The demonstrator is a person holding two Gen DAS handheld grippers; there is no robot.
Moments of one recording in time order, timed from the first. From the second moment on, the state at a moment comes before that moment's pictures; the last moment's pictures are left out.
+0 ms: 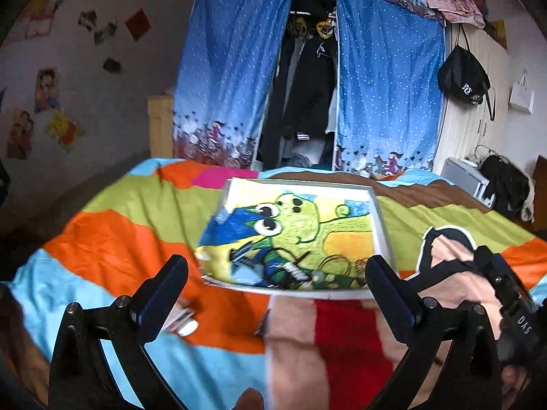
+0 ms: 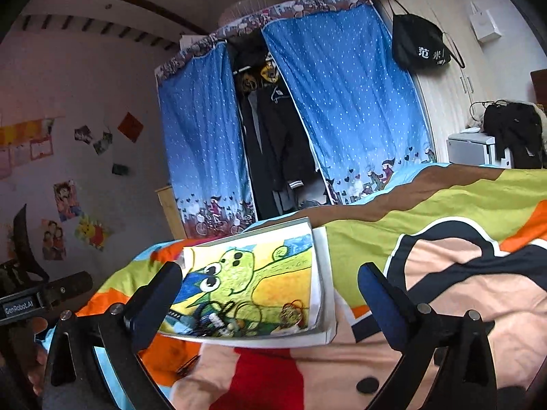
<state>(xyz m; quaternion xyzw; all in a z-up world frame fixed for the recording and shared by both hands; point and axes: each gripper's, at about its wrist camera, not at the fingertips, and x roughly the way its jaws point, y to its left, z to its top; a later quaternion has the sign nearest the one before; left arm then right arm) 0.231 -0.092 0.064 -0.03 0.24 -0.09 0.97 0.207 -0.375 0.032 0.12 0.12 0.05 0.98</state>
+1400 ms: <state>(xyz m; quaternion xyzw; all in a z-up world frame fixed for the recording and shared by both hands) 0.221 0.030 -0.062 0.02 0.45 -0.02 0.89 0.185 -0.254 -0.064 0.01 0.35 0.07 0.93</state>
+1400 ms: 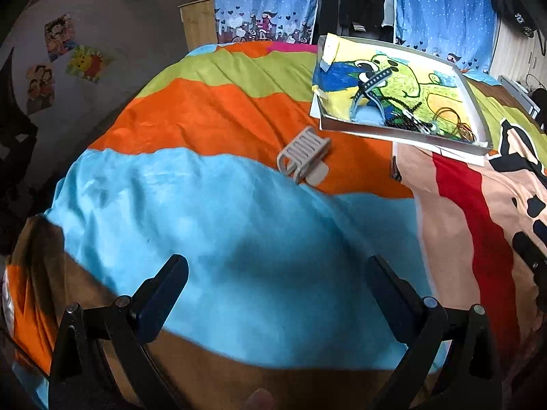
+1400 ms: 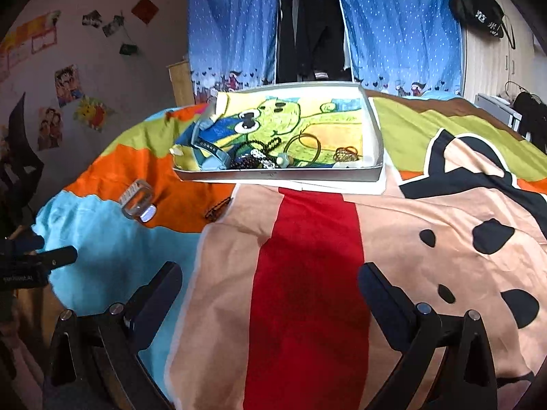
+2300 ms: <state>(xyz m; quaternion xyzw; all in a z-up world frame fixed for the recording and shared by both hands) 0.334 0.050 -0.097 -0.02 0.41 -0.12 0.91 0.344 -0.199 -0.136 0.06 0.42 0.20 0.88</state>
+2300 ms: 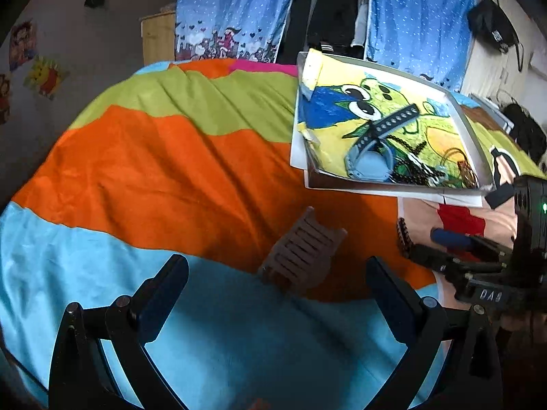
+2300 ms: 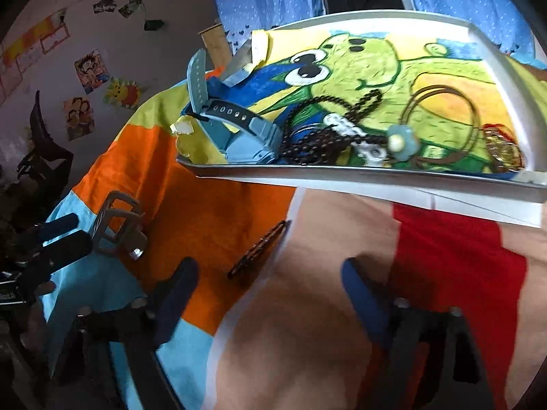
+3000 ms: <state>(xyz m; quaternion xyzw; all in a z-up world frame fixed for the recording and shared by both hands) 0.339 0.036 -0.113 0.01 0.44 -0.13 0.89 0.345 -0.188 -0.152 0.04 0.44 0.20 0.88</state>
